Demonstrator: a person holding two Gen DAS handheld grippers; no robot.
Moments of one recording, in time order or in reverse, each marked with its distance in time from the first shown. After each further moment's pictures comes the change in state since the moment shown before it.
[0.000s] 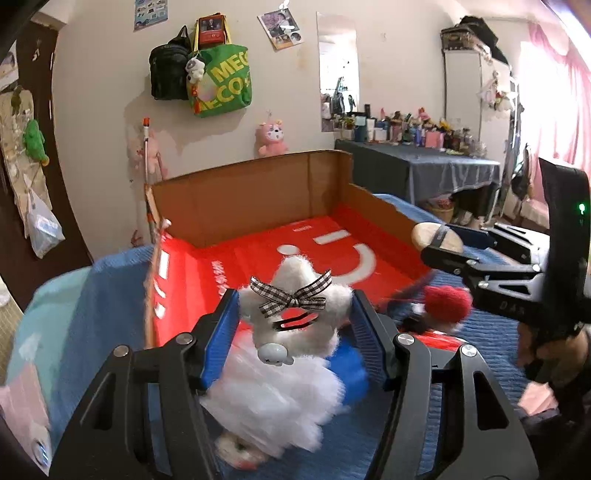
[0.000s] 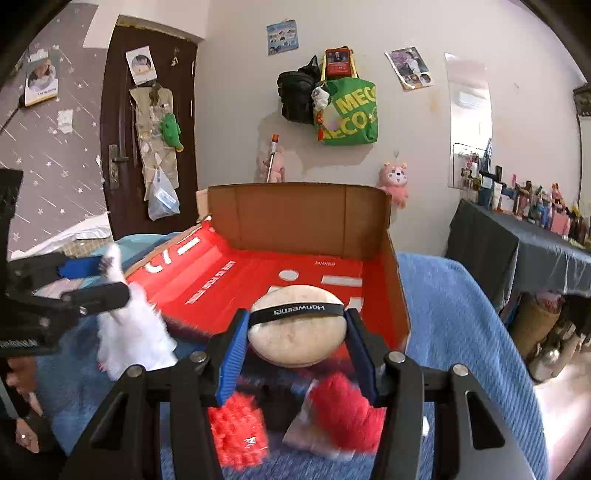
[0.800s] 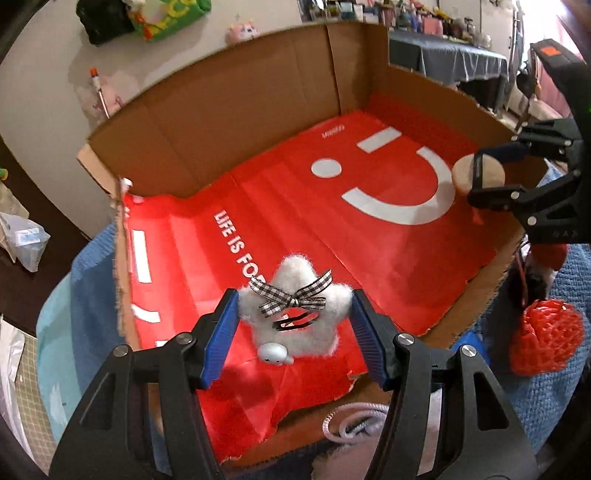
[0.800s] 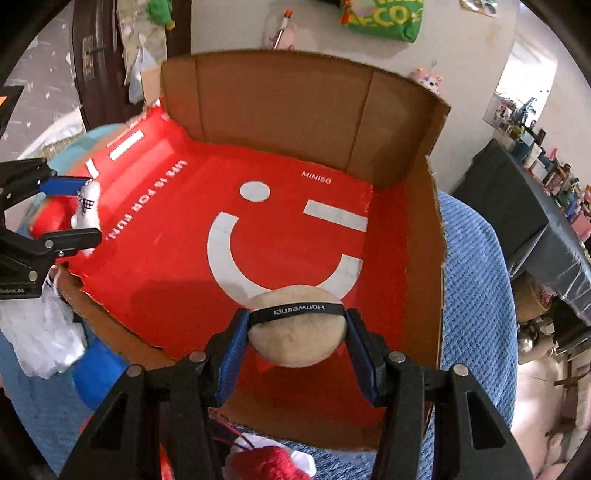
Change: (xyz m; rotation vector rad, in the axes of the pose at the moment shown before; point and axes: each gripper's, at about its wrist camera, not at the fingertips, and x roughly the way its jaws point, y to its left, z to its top) left arm 0.135 0.038 0.010 0.189 0.449 -0.022; right arm 0.137 -0.023 0.025 -0.139 0.534 -0.013
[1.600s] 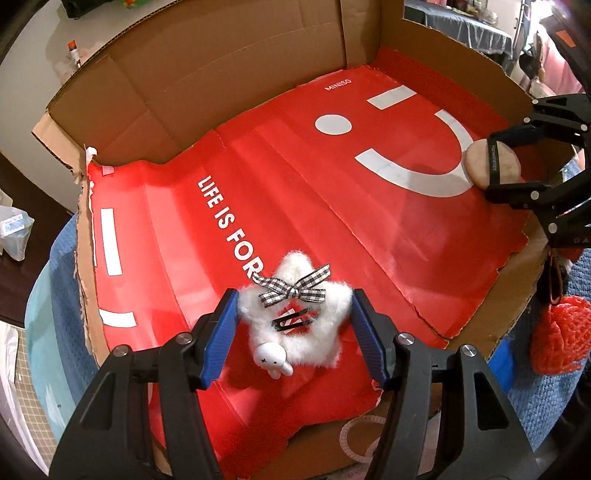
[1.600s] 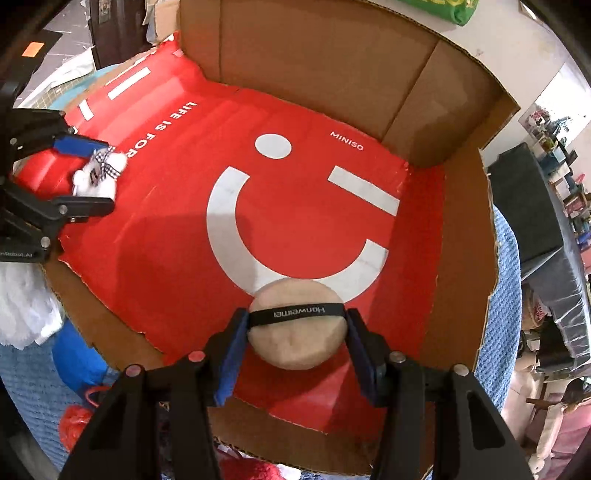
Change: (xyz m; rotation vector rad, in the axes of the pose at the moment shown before) left arm 0.036 0.007 0.011 0.004 0.152 -0.032; right arm 0.029 0.014 0.014 -0.147 0.197 0.002
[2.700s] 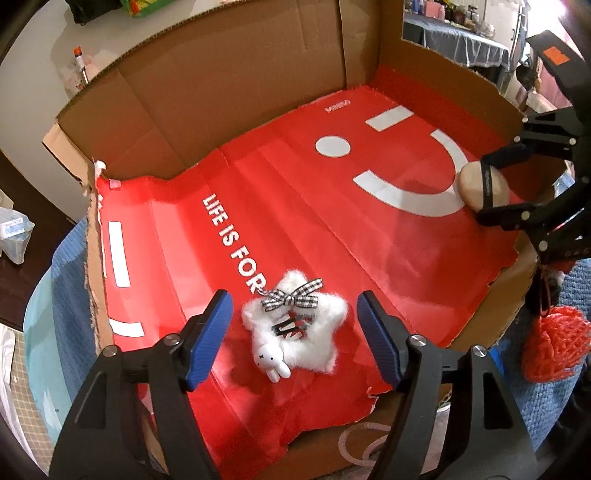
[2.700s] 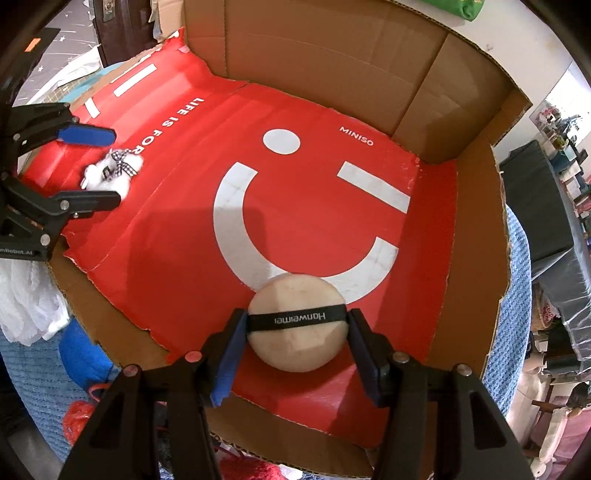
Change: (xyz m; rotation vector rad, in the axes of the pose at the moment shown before) left arm -0.012 0.001 0.001 -0.011 -0.071 -0.005; right arm 0.010 -0.007 0.006 -0.008 0.019 0.045
